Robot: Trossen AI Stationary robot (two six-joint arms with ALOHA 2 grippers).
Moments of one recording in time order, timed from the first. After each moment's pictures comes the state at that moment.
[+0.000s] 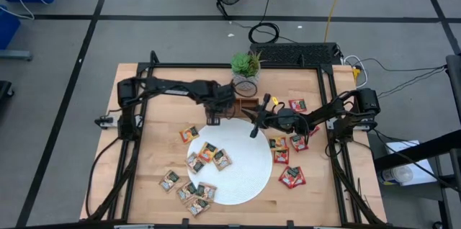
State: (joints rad) left arm 0.27 1.94 1.35 -0.74 -0.10 0.31; right arm 0.00 1.69 0.51 1.16 0.39 -0.44
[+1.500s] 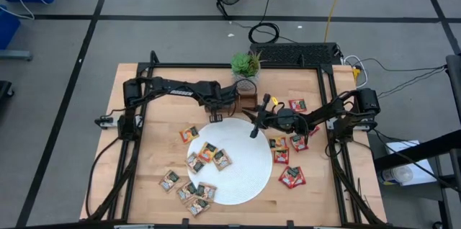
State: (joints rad) left arm 0.27 2.00 1.36 -0.75 -0.27 0.15; right arm 0.00 1.69 0.51 1.14 0.39 -0.43
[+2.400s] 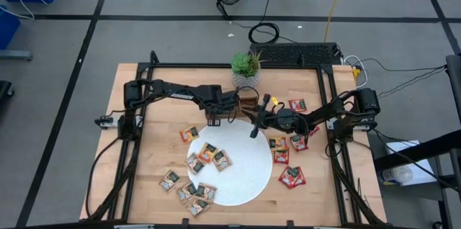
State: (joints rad) left arm 0.22 2.00 1.36 -0.76 -0.29 0.28; right arm 0.00 1.69 0.51 1.14 0.39 -0.43
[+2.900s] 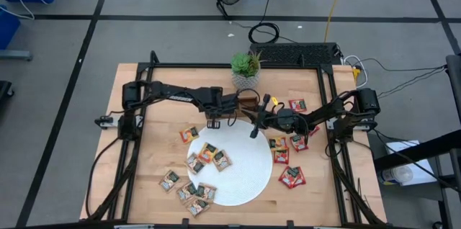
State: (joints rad) left arm 0.18 1.97 1.36 -0.77 -0.29 0.31; right arm 0.00 1.69 0.51 1.14 0.39 -0.43
